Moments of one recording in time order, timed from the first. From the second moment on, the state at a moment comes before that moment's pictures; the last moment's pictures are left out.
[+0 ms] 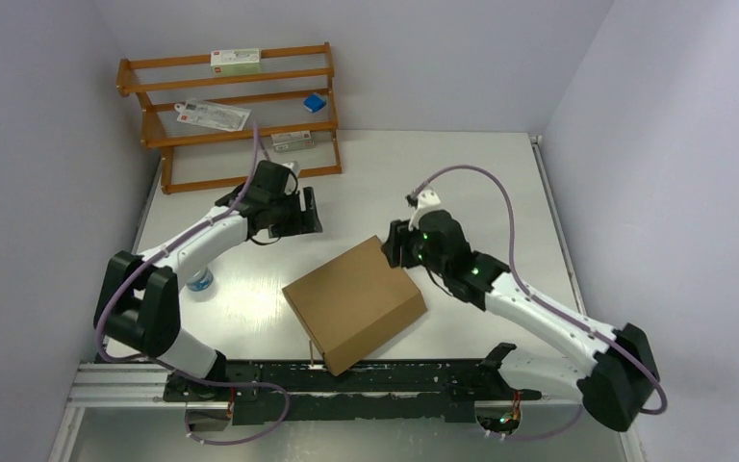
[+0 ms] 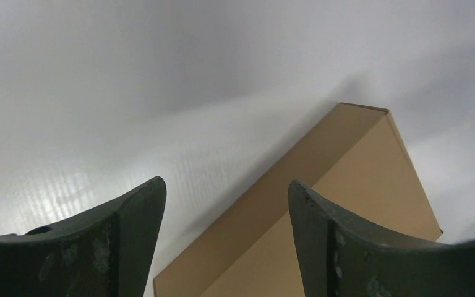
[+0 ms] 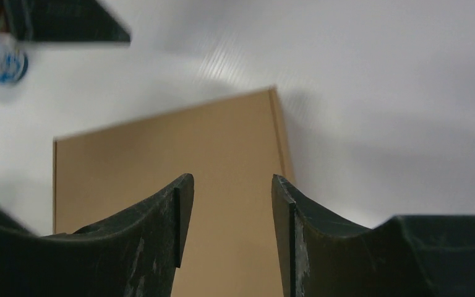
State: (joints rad) left arm -0.40 1.51 1.04 -0.42 0.10 -0.49; right arm 0.72 1.13 0.76 -0.11 0.13 0.34
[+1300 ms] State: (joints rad) left arm -0.49 1.69 0.99 -0.22 0.28 -0.51; right arm 1.11 1.23 0.44 0.03 0.30 0.46
